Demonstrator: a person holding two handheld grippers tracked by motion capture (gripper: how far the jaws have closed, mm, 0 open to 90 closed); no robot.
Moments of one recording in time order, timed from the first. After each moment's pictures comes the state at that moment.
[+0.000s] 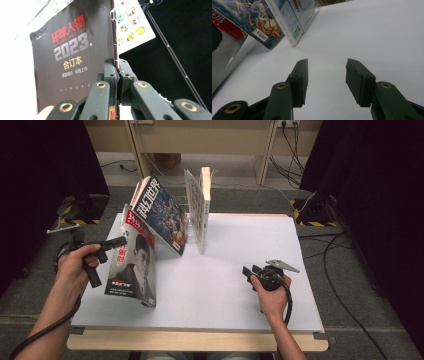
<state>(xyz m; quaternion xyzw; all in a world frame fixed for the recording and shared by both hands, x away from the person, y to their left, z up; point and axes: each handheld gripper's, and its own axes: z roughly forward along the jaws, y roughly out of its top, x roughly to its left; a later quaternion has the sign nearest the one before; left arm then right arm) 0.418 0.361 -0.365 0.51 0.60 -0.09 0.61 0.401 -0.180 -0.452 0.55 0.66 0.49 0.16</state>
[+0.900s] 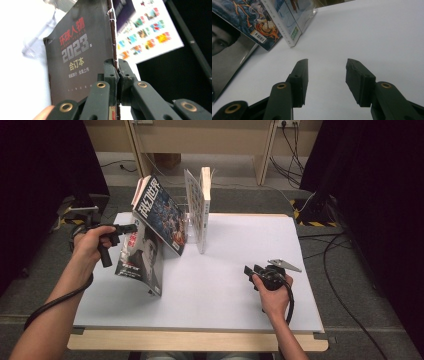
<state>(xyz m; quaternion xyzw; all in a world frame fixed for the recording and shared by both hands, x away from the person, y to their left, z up) 0.489 0.342 -0.347 0.55 0.63 -0.06 0.55 0.403 -0.185 -0.452 0.55 0.66 0.49 0.15</state>
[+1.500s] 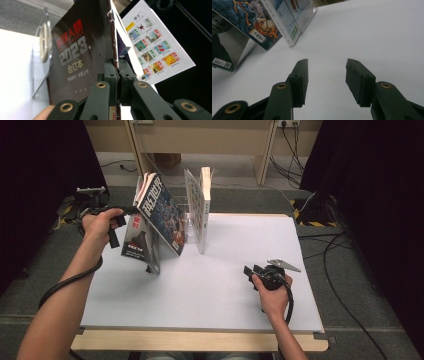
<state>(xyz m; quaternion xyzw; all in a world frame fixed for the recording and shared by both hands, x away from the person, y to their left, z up) 0.525 0.321 -0.316 0.58 0.59 0.03 0.56 0.405 -0.184 -0.455 0.55 0.66 0.49 0.15</state>
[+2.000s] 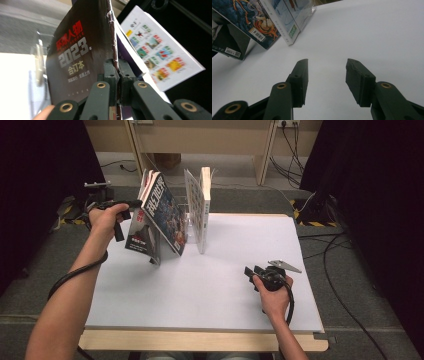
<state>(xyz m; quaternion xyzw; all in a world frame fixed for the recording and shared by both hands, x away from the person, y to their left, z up) 0.545 0.316 -0.319 0.60 0.55 0.09 0.56 0.404 -0.187 -0.458 0.55 0.66 0.49 0.15</state>
